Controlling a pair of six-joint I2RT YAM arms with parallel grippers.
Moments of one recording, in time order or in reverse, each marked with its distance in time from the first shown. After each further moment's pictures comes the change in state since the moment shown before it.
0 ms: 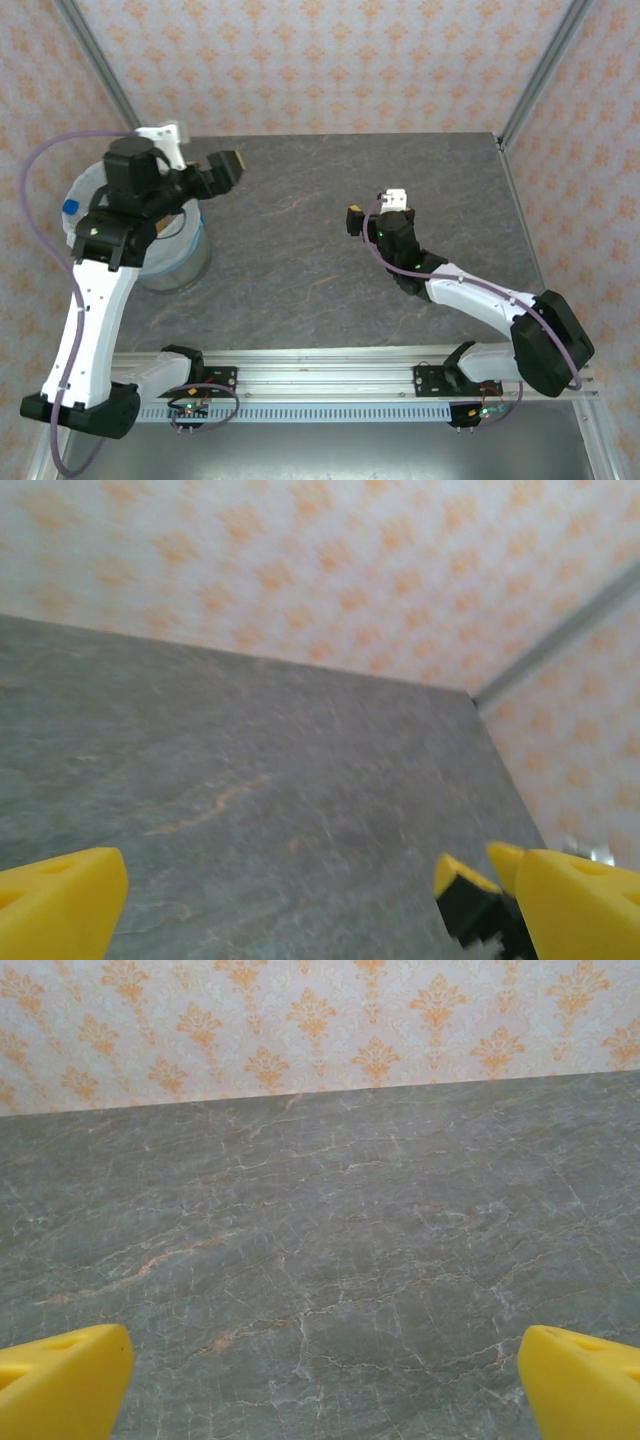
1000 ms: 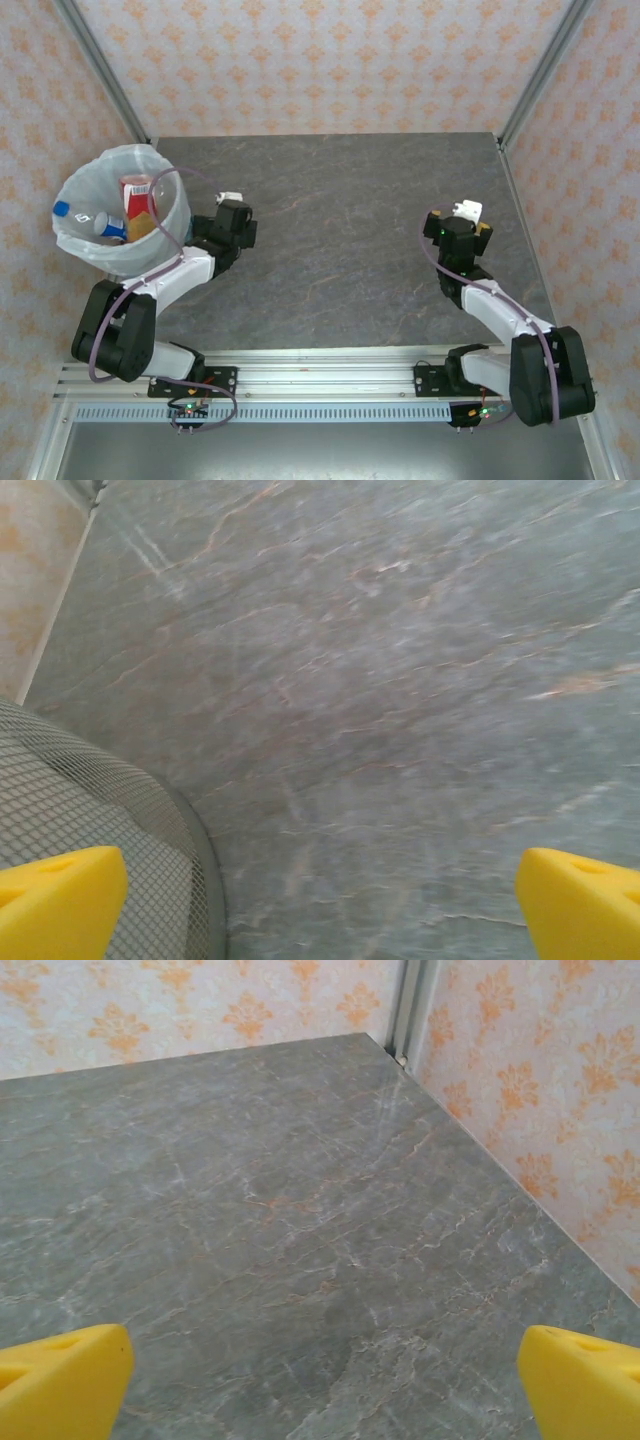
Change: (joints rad) left arm -0.092 0.297 -0.782 0.700 -0.741 0.329; right arm -0.518 -0.138 -0.235 0.043 0.020 -0.167
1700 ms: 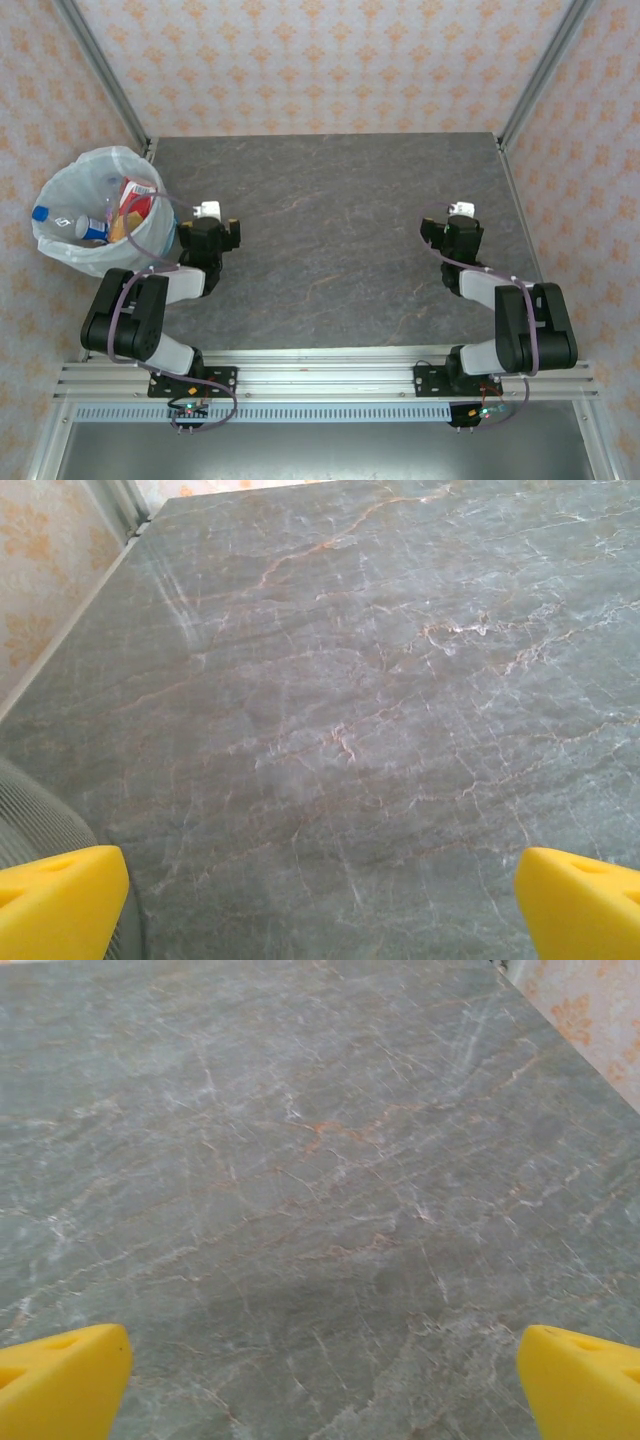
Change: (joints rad) left arm 0.171 0.098 -0.290 0.671 0.147 0.053; right arm -0.108 0.246 -0.005 0.176 -0.282 -0.059
